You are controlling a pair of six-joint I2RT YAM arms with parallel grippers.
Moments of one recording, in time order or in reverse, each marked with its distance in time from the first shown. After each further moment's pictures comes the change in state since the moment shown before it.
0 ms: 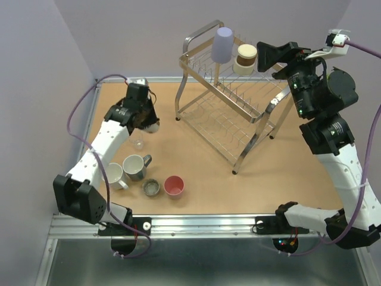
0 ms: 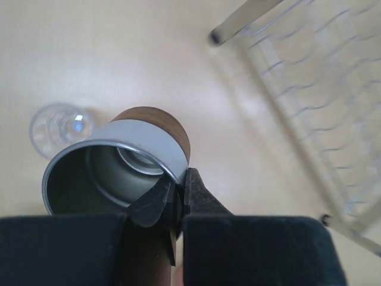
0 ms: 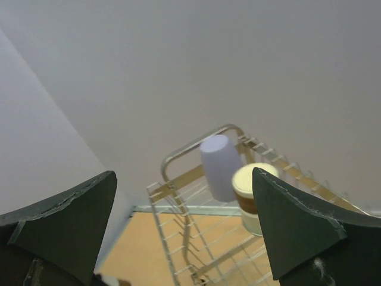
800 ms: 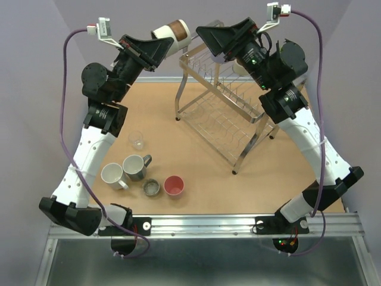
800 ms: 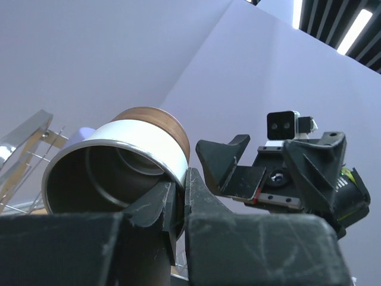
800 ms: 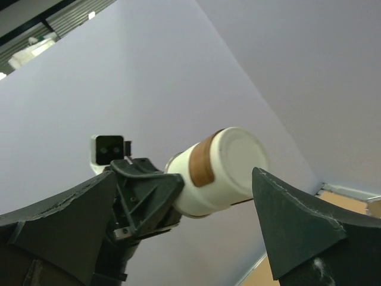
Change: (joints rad) left arm -0.005 -0.146 0.278 0.975 0.460 -0.406; right arm 0.119 0.390 0.311 0.204 -0.437 0.513
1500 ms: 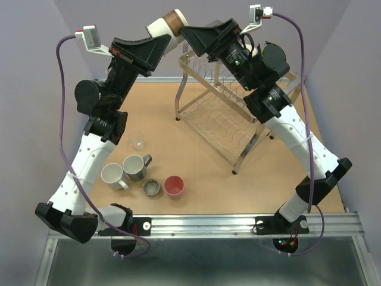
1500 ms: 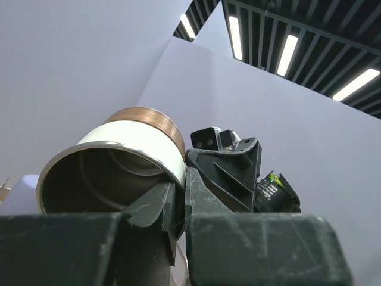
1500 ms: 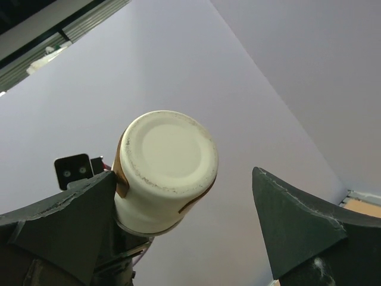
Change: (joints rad) left arm -0.055 -0.043 -0.077 0.266 -0.014 -0.053; right arm 0.106 0.090 0.045 0.071 0.114 0.011
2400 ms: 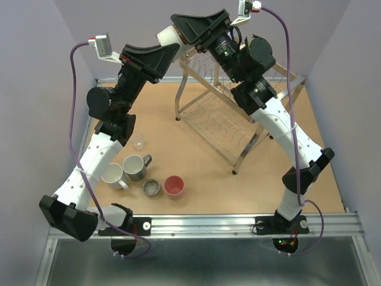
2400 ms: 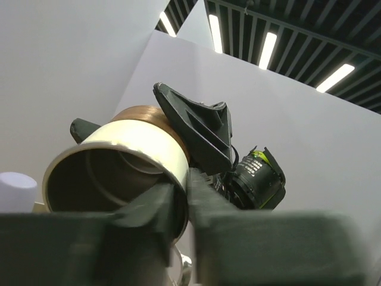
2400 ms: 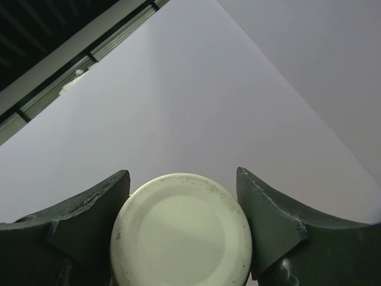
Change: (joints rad) left arm -0.033 0.017 -0.114 0.186 0.013 -0.023; right arm 0.021 0.166 0.195 0.049 0.008 0.135
